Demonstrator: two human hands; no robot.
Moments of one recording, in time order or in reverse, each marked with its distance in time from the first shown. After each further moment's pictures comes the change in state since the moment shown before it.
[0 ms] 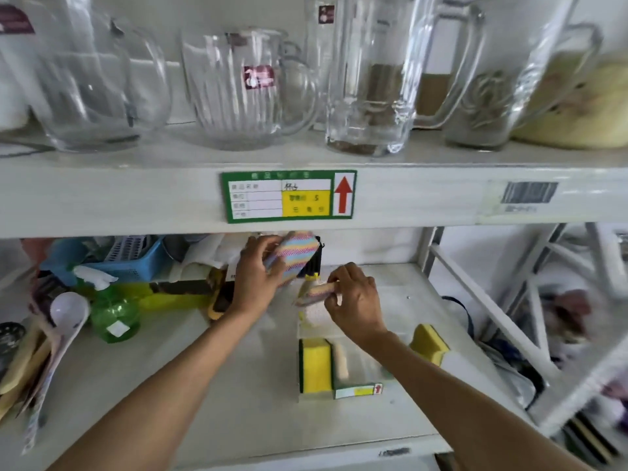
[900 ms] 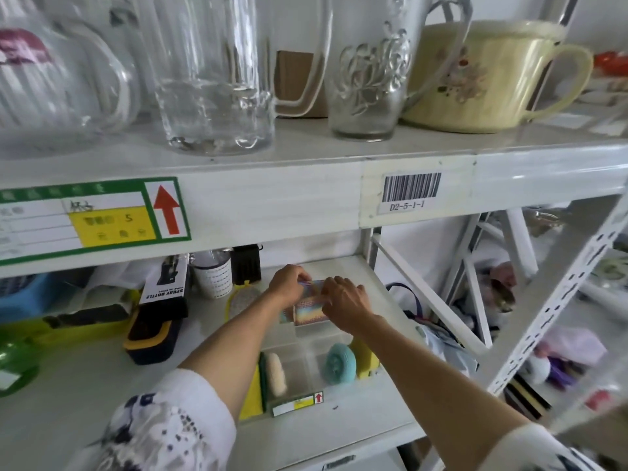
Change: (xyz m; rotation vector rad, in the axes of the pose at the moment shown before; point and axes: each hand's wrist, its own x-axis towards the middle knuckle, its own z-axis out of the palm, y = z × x) left_hand 0.021 0.019 0.199 0.186 -0.666 -0.276; right_hand 0.000 0.121 -0.028 -0.237 -0.443 0.259
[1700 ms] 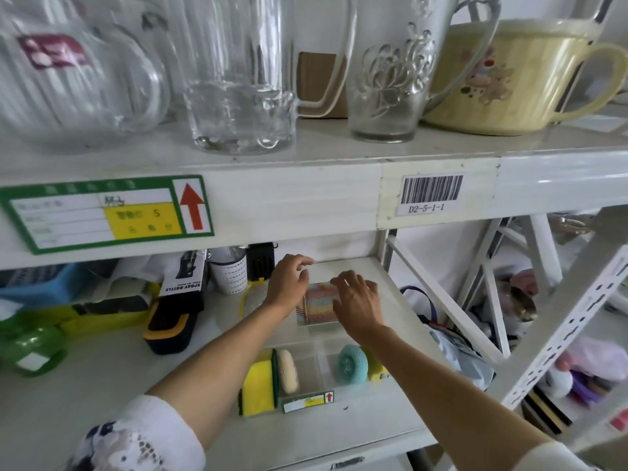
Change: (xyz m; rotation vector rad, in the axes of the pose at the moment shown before) left_hand -0.021 -0.013 -0.012 -0.122 0.317 0.170; right_hand -0.005 -0.002 0.013 -0.042 0.211 -0.062
